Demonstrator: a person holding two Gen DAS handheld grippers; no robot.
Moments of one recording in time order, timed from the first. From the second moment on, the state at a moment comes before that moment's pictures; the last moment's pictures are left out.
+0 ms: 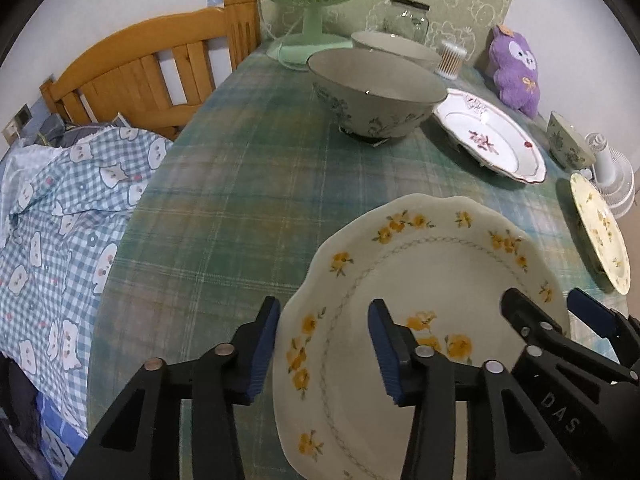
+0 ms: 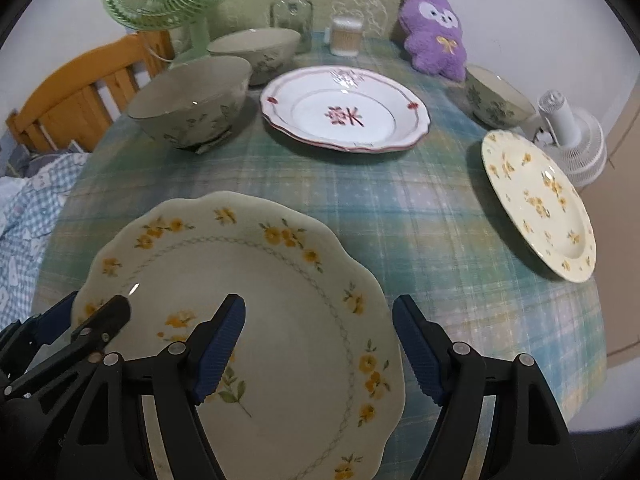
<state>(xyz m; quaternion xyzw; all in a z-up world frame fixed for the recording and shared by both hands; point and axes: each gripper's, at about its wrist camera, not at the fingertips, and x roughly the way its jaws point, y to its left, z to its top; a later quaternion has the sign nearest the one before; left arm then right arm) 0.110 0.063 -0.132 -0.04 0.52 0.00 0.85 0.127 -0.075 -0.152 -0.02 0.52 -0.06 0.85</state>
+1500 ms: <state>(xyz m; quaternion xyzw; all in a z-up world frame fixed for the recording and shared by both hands) 0.131 -0.060 -0.130 -0.01 0.55 0.01 0.84 0.145 -0.221 -0.162 0.01 0.57 -0.07 0.82</state>
